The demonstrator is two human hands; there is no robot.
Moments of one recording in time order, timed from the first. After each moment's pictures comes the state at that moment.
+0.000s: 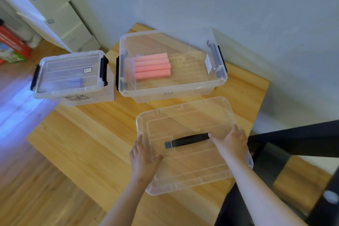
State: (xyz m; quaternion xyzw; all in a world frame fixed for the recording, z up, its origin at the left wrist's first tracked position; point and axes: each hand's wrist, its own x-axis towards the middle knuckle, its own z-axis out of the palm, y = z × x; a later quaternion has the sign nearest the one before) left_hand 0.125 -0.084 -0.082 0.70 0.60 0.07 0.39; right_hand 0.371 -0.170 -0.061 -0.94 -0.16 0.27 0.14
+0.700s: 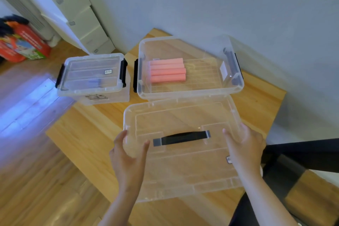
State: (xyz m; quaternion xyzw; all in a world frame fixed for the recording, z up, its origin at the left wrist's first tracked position) left_hand 0.095 -0.065 -0.003 0.57 0.66 0.32 0.37; right_hand 0.342 -0.156 -0.001 -0.90 -0.20 0.19 0.32
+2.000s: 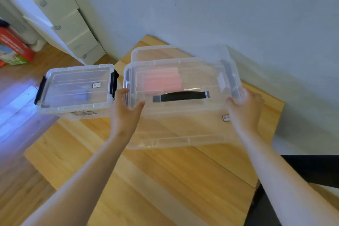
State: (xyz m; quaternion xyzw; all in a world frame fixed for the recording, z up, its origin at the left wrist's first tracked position) left_hand 0.163 0.090 0.020 0.64 0.60 0.29 0.39; right_hand 0.415 -0.037 0.016 -0.89 -0.26 0.09 0.35
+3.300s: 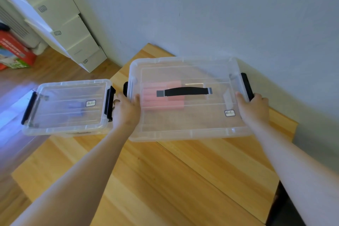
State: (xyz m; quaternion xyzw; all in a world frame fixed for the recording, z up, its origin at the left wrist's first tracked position) left_hand 0.207 0.177 -0.016 0.65 0.69 0.11 0.29; right_hand 0.499 0.031 -0.017 -0.93 -0.18 0.19 0.26
